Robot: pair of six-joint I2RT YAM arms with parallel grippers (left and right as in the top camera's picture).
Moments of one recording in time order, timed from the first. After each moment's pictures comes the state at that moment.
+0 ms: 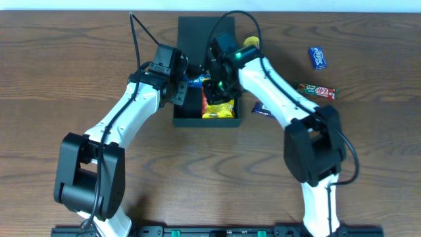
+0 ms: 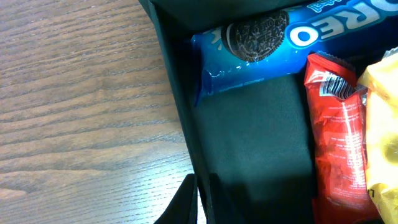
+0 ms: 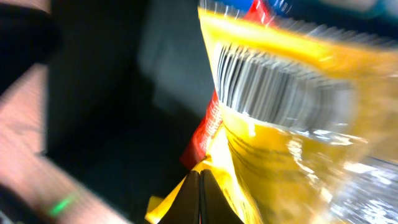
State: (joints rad) left arm -0.31 1.82 1.29 -0.60 -0.01 -0.02; right arm 0.49 2.16 1.82 -1.01 -0.37 0.19
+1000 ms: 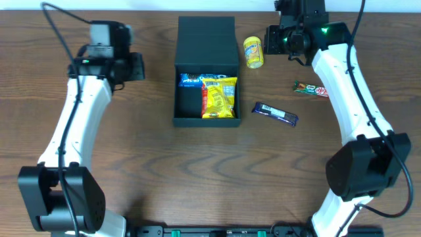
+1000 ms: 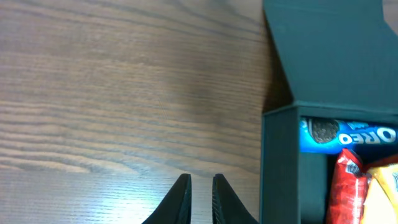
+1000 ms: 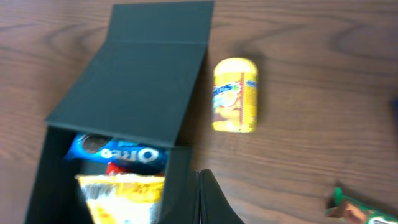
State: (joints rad) left arm -0.01 1.69 1.42 -0.70 0.10 -0.13; right arm 0.18 1.94 1.85 -0.83 -0.18 0.19
